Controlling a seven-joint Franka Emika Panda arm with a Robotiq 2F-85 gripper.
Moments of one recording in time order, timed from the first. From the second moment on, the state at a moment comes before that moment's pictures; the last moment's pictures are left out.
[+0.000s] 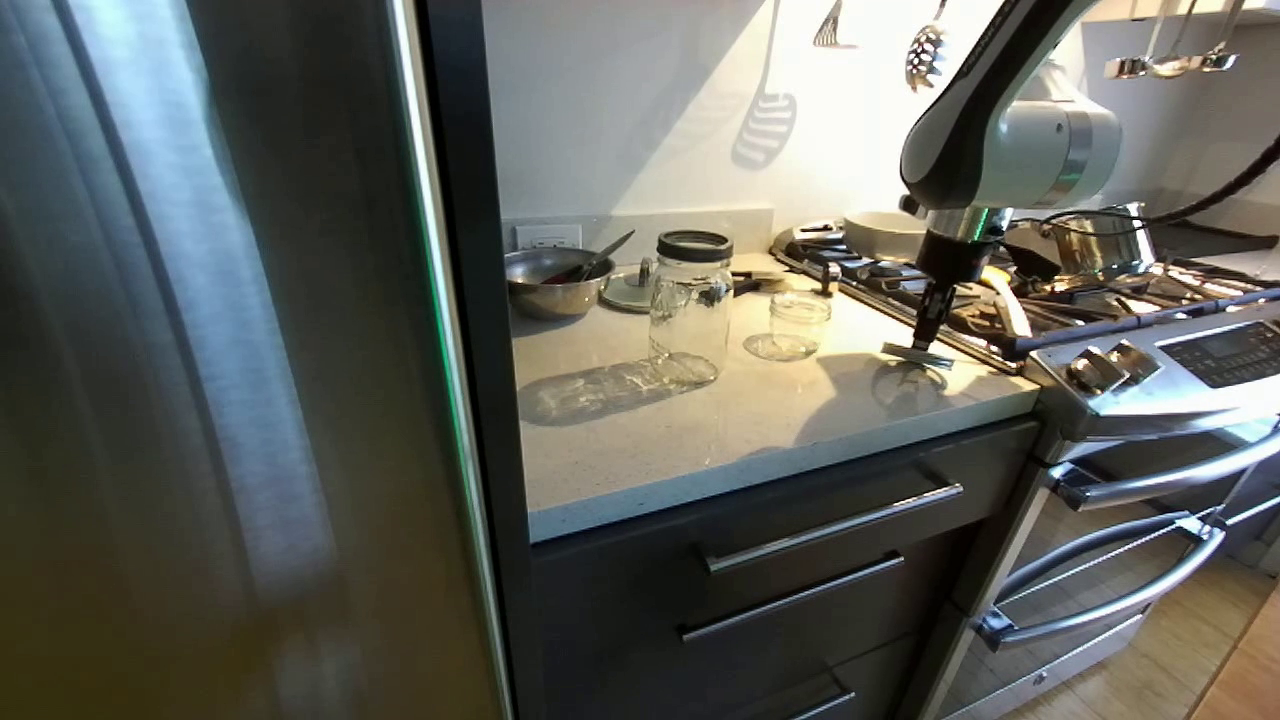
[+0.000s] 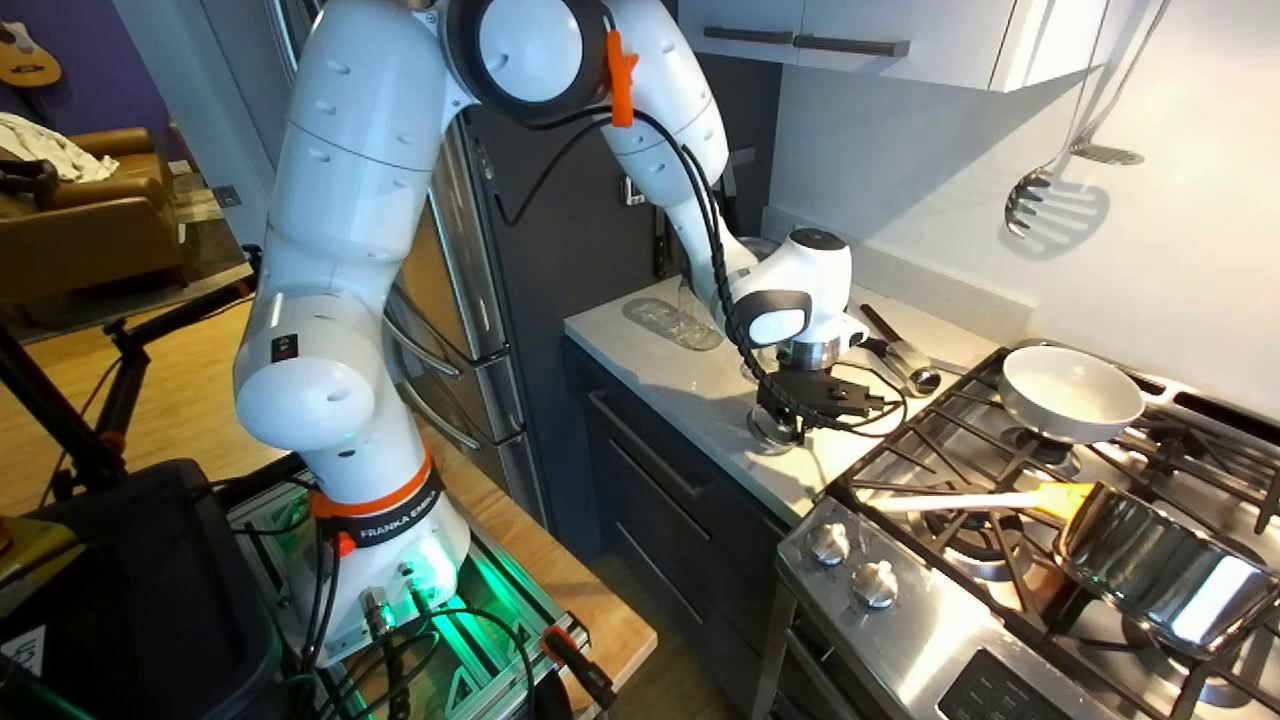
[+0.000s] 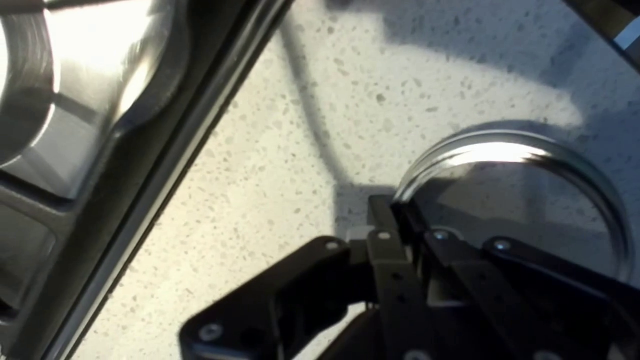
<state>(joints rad) -0.38 0.50 -0.07 -2.16 0.09 2.75 -1.02</state>
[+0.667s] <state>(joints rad) -0.33 0.41 -0.11 -2.14 -0.04 2.75 -0.92</state>
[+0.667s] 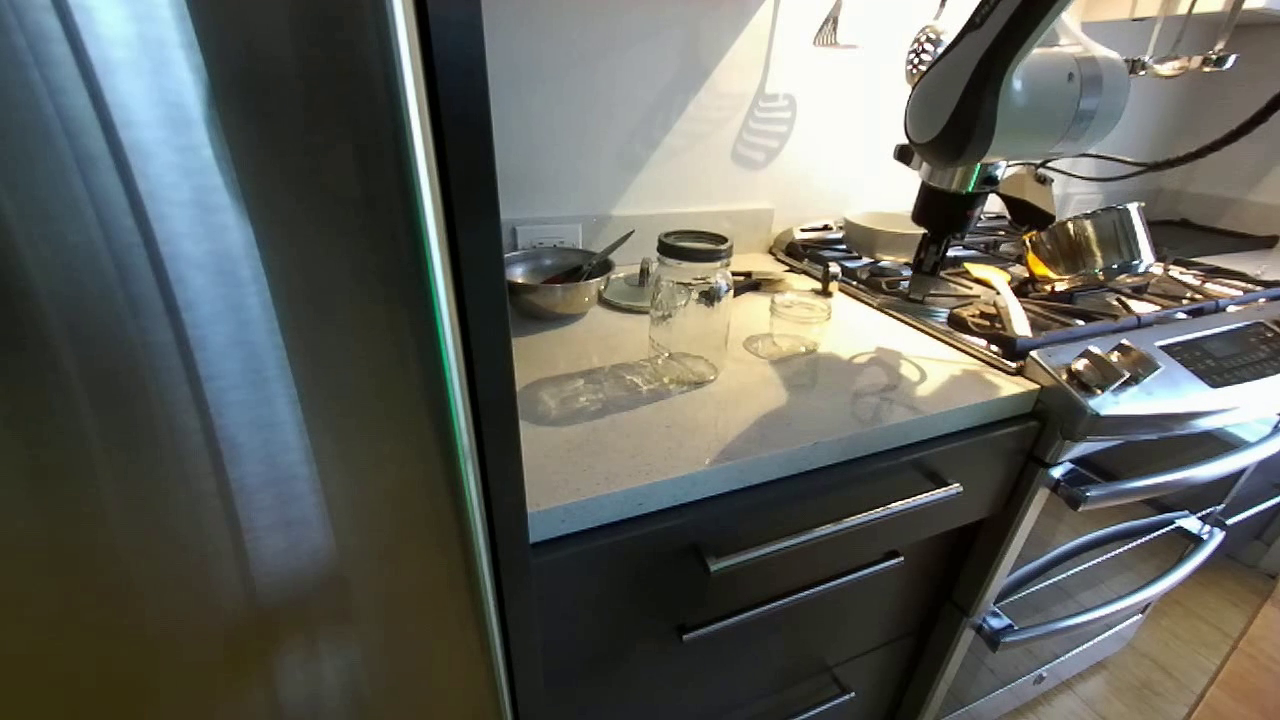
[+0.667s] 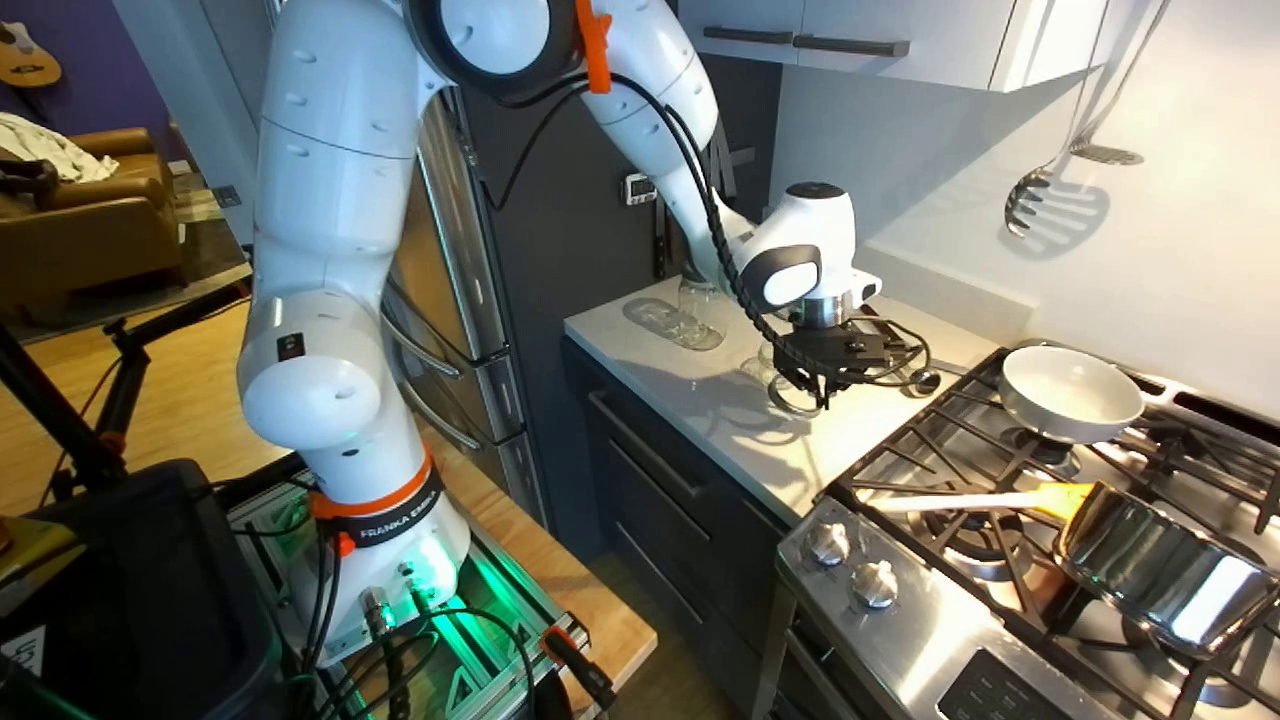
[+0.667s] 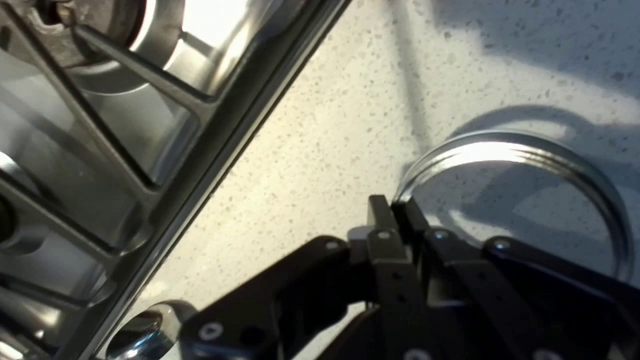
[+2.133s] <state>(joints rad) -0.08 0.36 -0.22 -2.14 -0.58 2.75 -0.27</state>
